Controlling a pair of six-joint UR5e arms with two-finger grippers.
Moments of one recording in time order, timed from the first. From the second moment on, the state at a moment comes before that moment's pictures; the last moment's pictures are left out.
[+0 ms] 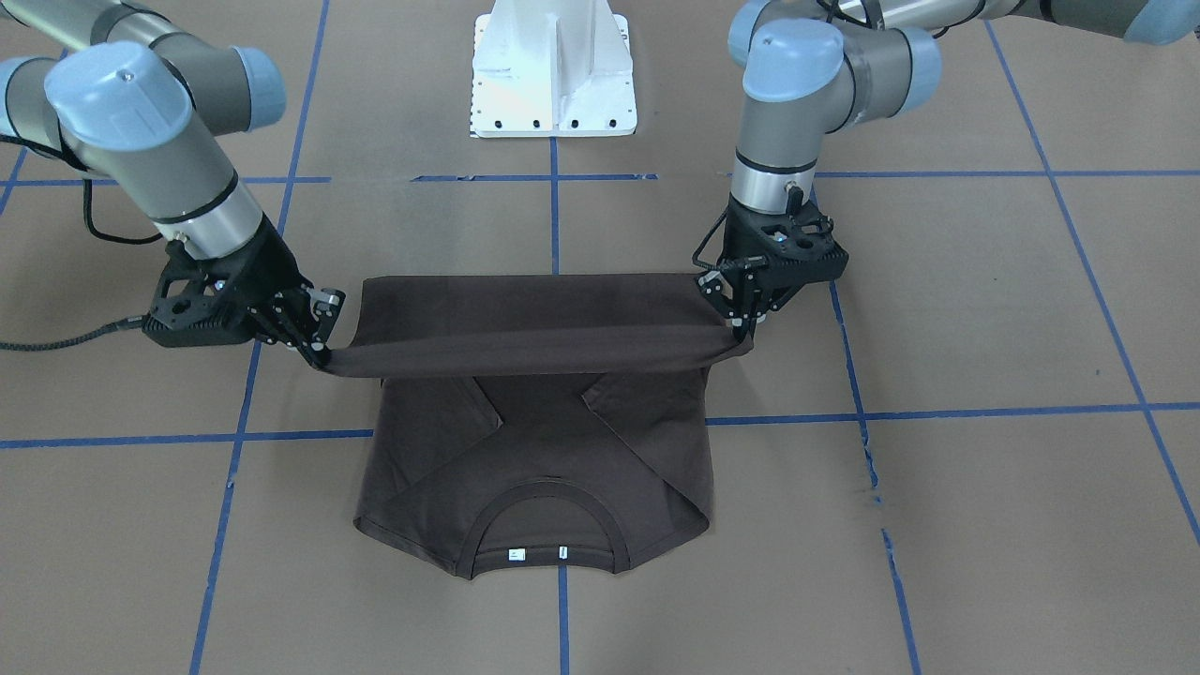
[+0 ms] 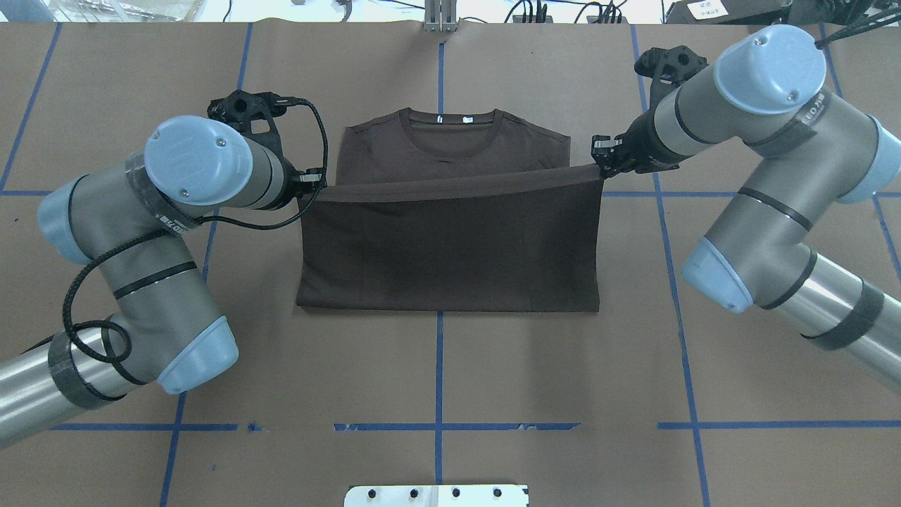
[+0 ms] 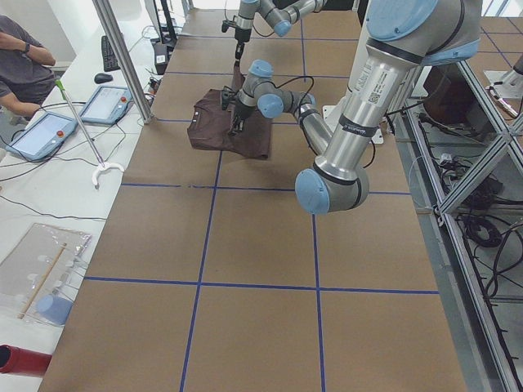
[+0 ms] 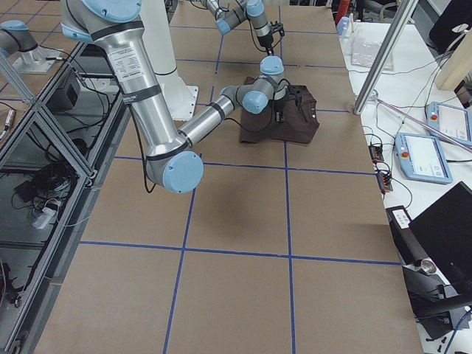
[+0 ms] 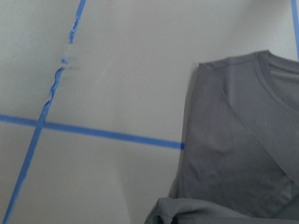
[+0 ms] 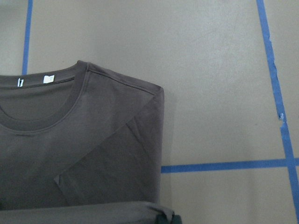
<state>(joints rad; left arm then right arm) -0.65 -2.10 -1.77 -1.70 -1.62 -1.29 0.84 -1.12 1.72 -1.32 1.99 1.13</state>
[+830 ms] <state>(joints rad) -0.73 -2.26 -1.41 -1.93 -1.61 -1.26 0.89 -0.90 1.35 -1.21 2.00 1.11</state>
